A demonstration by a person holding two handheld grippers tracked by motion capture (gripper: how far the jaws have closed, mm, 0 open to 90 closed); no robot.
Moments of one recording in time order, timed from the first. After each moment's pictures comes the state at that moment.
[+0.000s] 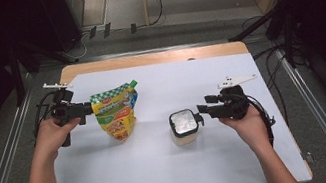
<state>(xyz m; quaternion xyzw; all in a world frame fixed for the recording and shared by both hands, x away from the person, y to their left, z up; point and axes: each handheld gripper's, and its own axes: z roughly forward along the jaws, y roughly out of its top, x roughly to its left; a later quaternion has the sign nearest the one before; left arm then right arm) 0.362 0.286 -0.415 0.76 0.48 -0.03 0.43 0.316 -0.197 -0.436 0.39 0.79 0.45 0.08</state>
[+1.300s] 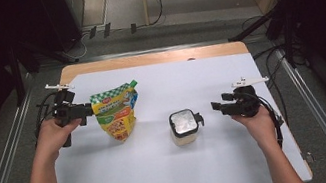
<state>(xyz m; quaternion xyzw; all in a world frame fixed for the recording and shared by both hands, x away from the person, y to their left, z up) 0.363 0.285 -0.420 0.77 0.48 -0.03 0.43 0.335 -0.240 -0.477 0.46 0.77 0.44 0.11</state>
